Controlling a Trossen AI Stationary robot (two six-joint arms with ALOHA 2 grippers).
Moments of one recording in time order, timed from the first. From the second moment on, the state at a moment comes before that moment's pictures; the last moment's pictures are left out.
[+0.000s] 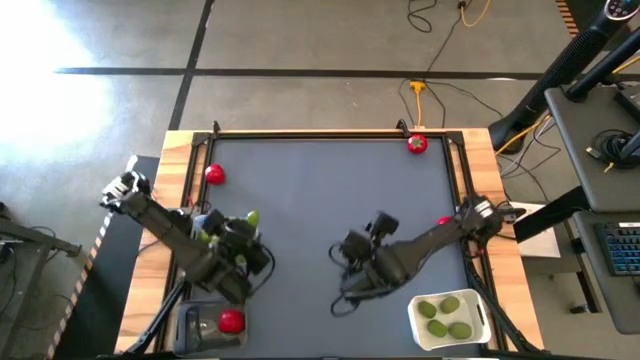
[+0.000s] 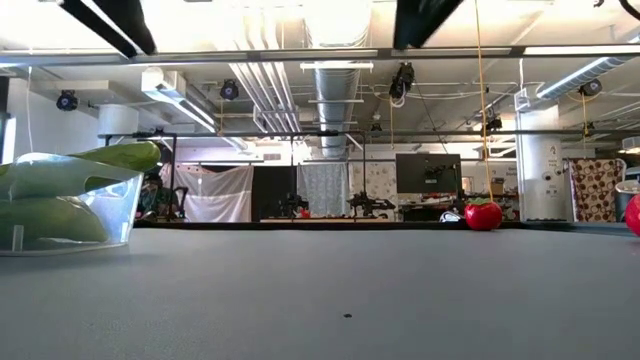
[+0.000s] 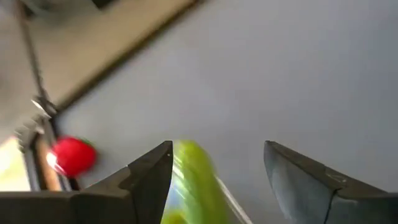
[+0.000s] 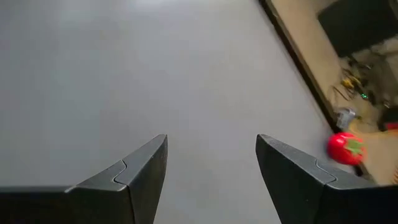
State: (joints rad) left arm -0.66 1.54 1.34 -1.57 -0.83 -1.55; right arm 0.46 2.02 1.96 -1.57 0.72 0.97
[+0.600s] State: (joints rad) left arm 0.23 1.03 1.00 -1.34 -0.91 -1.01; right arm -0.12 1.70 1.67 -1.20 0.77 0.48
